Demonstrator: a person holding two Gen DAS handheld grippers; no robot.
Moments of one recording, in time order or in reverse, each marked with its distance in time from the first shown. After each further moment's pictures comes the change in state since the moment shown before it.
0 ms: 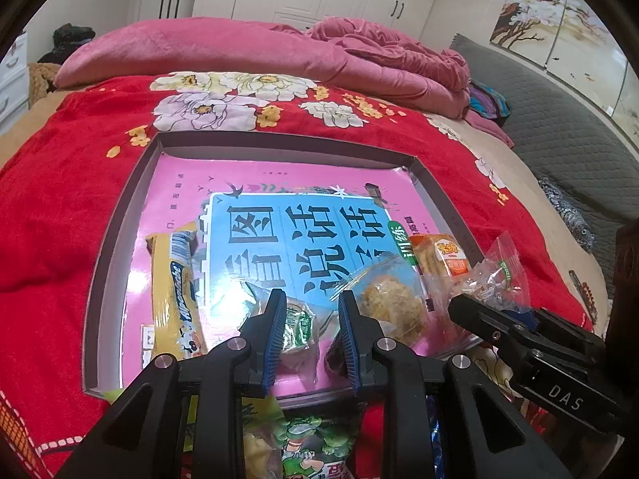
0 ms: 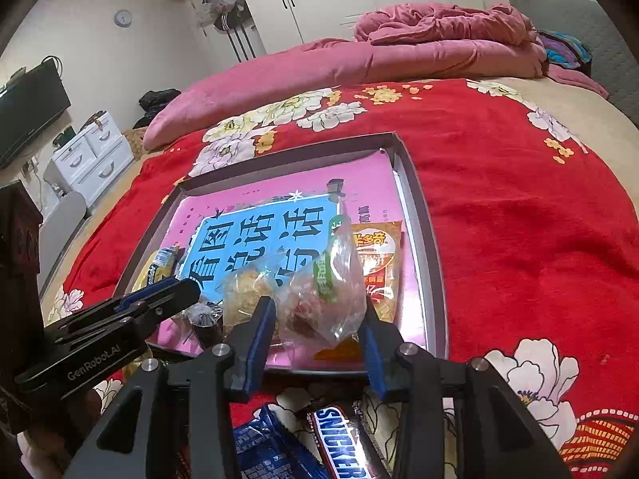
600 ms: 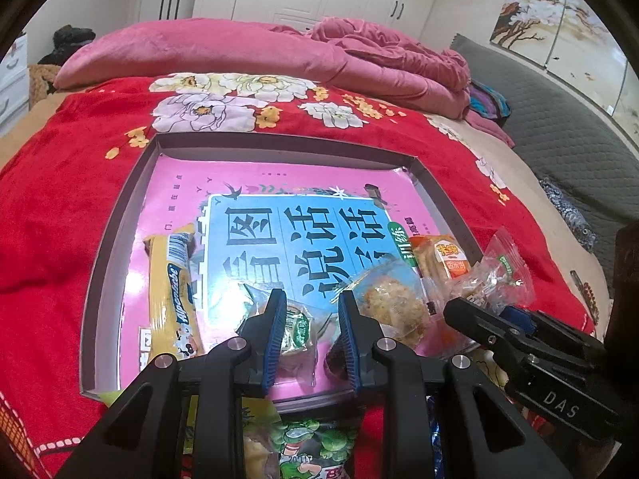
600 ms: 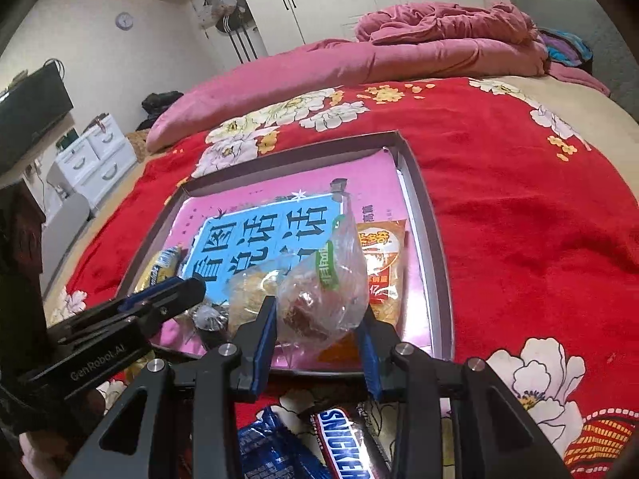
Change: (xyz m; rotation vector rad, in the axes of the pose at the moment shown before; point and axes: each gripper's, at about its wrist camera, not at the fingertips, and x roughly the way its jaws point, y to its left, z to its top) left arm 0.000 0.000 0.000 -0.001 -0.003 0.001; right arm 0.002 0.002 -0.001 -0.006 0.000 0.014
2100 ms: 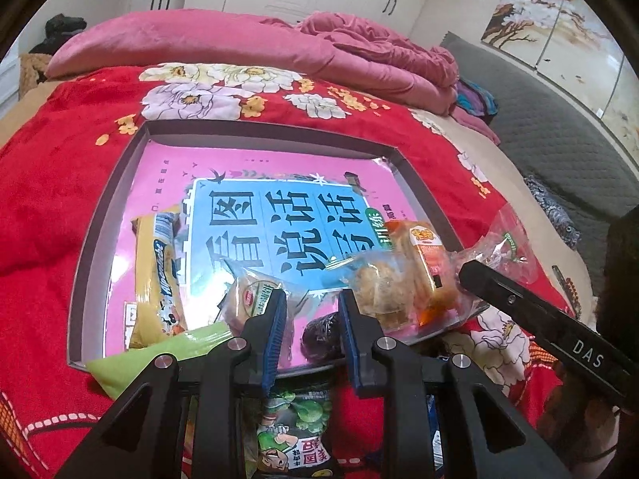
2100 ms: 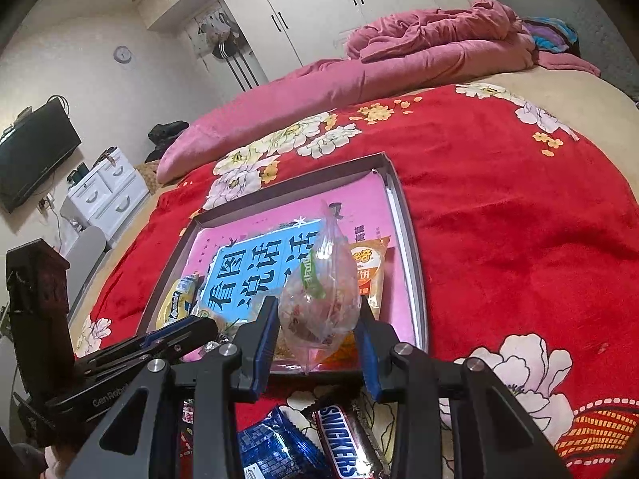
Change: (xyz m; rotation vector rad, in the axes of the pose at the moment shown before) left arm -0.010 -0.005 -0.009 -0.013 0.033 -0.062; right arm -0.026 -0.019 0.003 0.092 -0.070 0.071
